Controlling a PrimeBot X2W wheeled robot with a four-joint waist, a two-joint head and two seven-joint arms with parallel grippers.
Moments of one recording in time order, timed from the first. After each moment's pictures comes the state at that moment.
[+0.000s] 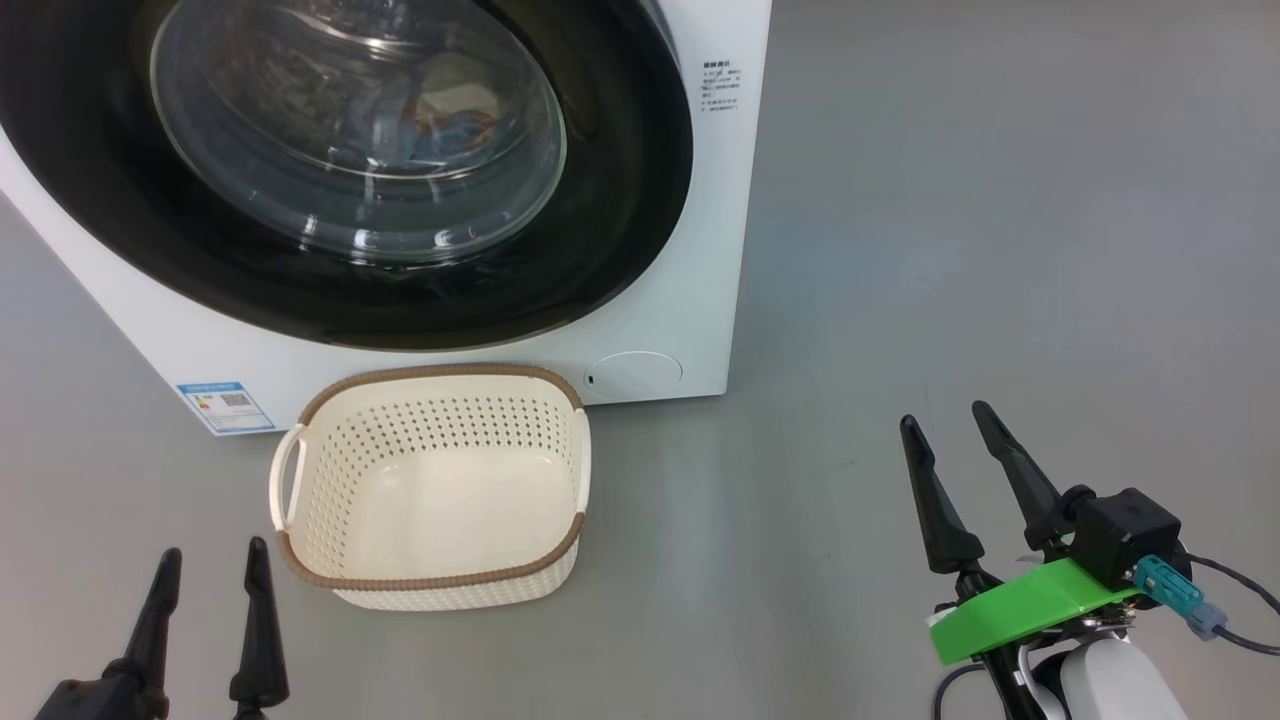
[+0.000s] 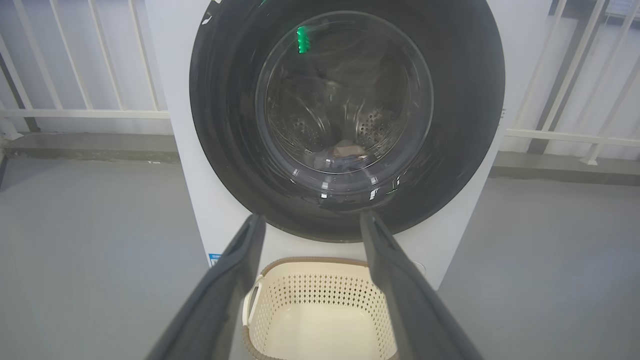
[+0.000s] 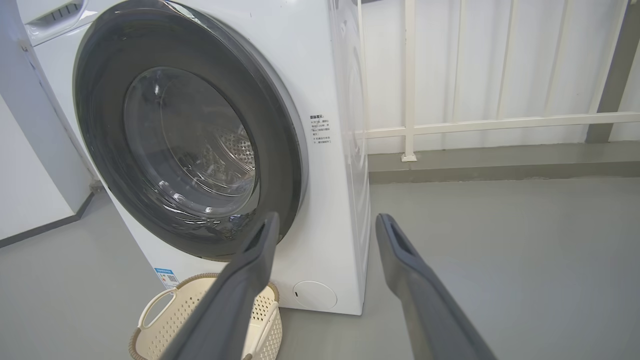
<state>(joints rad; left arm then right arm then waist) 0.06 0.04 0.12 0.03 -0.19 -0.13 -0.26 -0.18 -0.06 0.05 0.20 0.22 0.14 -0.26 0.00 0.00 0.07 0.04</state>
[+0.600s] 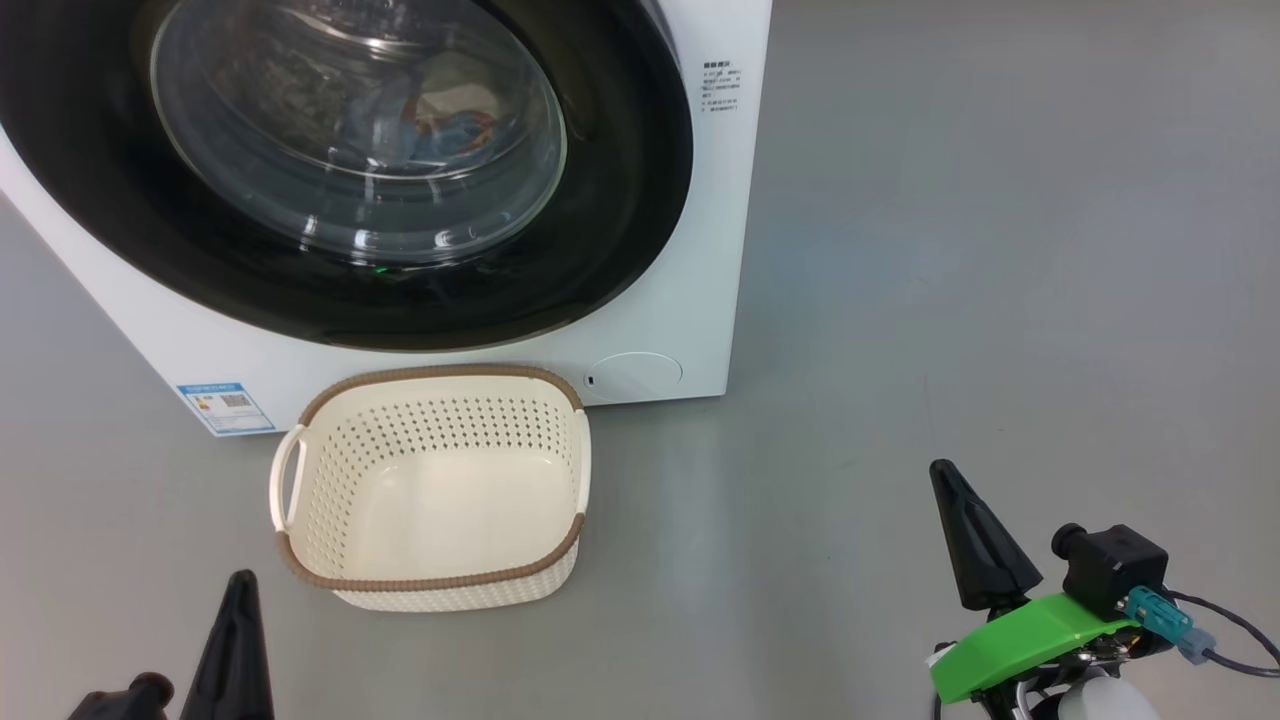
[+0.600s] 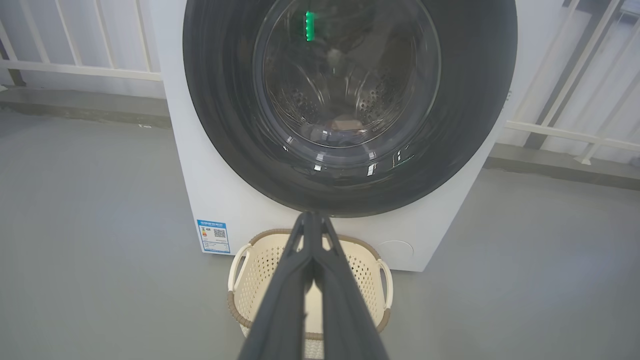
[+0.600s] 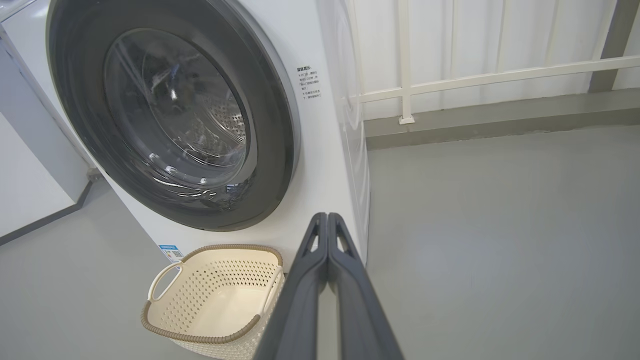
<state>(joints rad) 0.07 0.02 0.10 0.10 -0.23 -0.13 -0.25 -0.14 -0.06 0.05 0.26 0.25 0.14 -0.25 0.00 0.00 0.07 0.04</state>
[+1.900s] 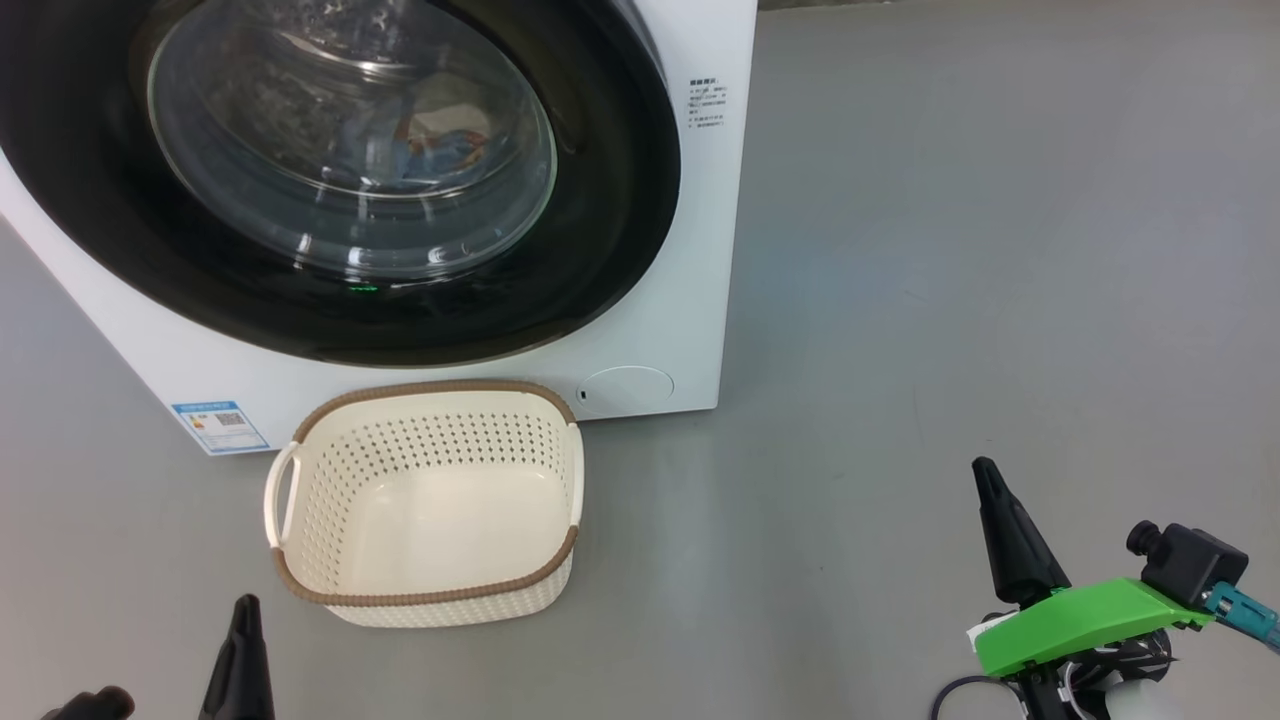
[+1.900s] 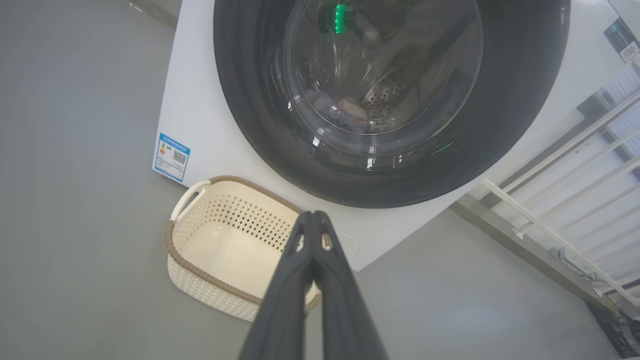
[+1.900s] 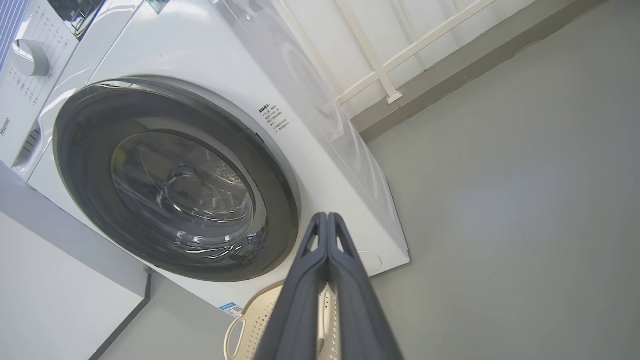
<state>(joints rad) 0.05 0.02 0.08 0.15 -0.67 -0.13 -0.14 -0.14 -0.06 0.02 0.26 0.70 0.14 -0.15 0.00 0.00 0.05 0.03</state>
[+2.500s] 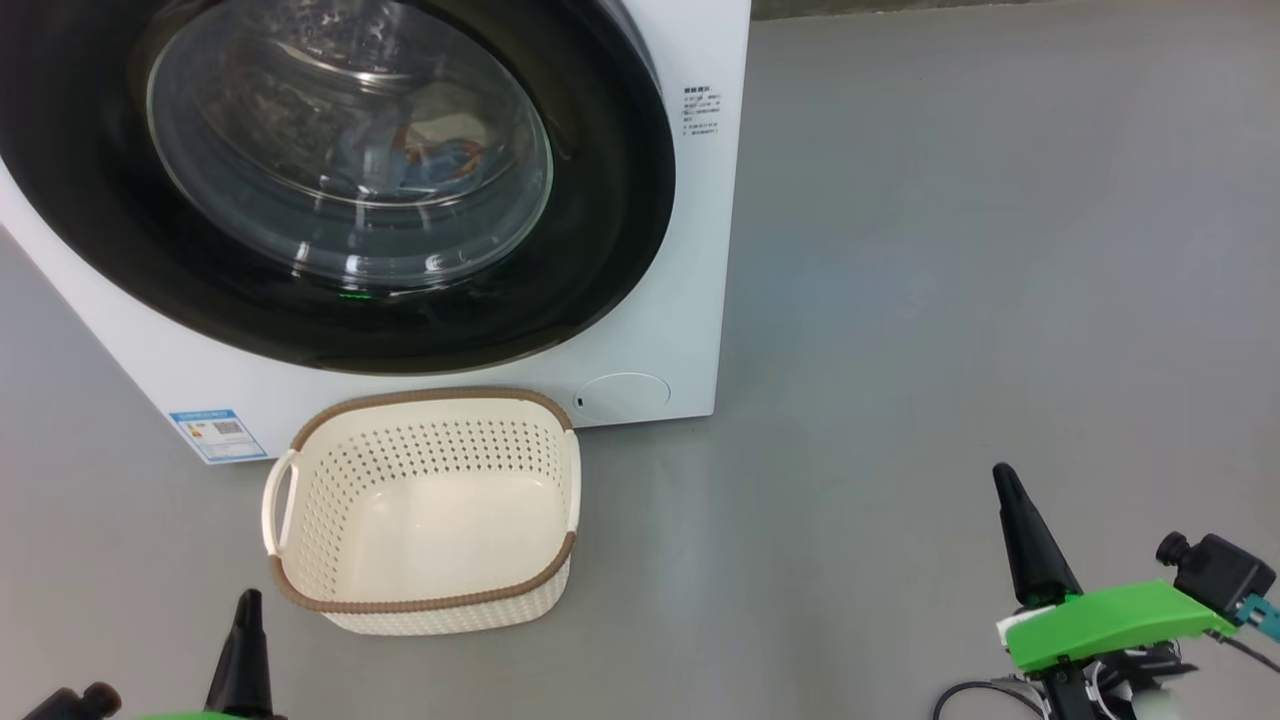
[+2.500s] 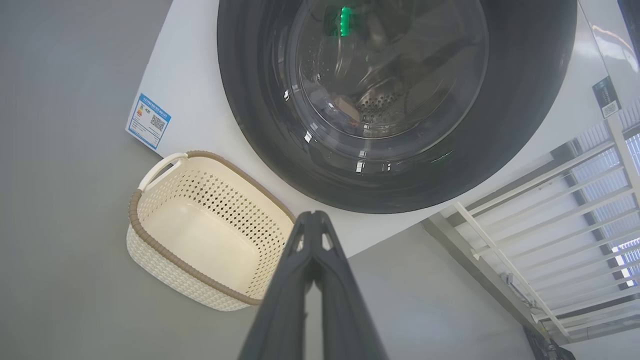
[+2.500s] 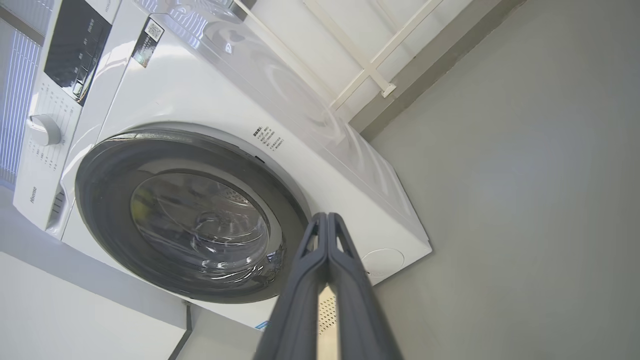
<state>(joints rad) 0.03 0.03 0.08 0.18 -0.88 -0.13 -0.09 -0.14 -0.07 -0.01 0.27 0.90 0.14 -0.10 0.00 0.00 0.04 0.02</state>
